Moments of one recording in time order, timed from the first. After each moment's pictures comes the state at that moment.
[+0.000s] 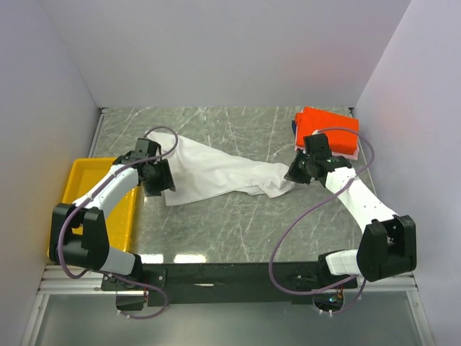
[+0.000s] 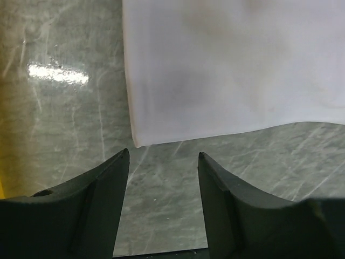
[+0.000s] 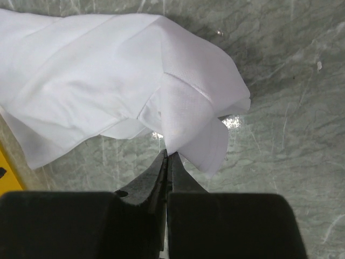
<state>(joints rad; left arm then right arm) -0.18 1.42 0.97 -0.66 0.07 -0.49 0.21 1.33 0.98 -0.58 -0.08 0.66</state>
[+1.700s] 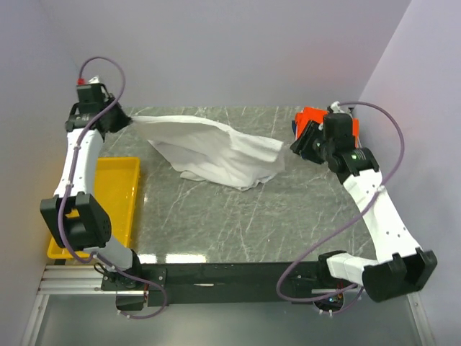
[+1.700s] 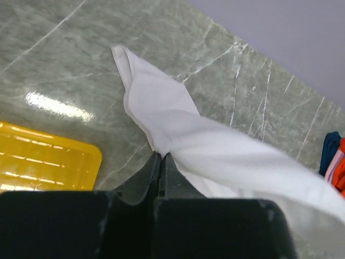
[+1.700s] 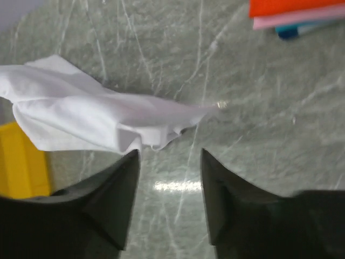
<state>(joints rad) 0.12 1.60 1.57 -0.60 0.12 -0.47 0.21 1.21 1.28 -0.71 -0.01 0.58</state>
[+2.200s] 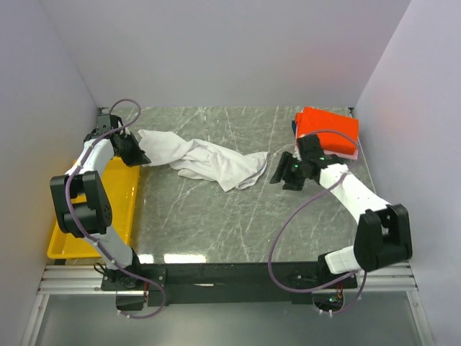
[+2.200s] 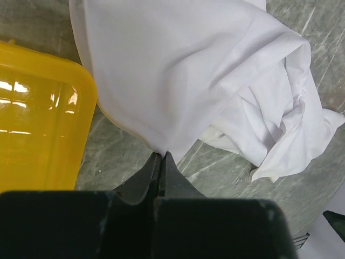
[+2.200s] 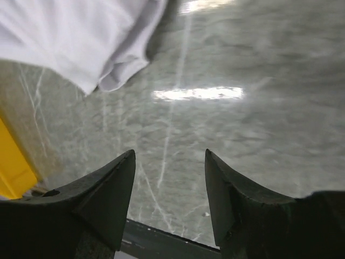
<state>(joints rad) 0.17 1.71 1.28 -0.61 0.34 -0.45 0.23 1.38 0.97 -0.61 -0.22 0.60</state>
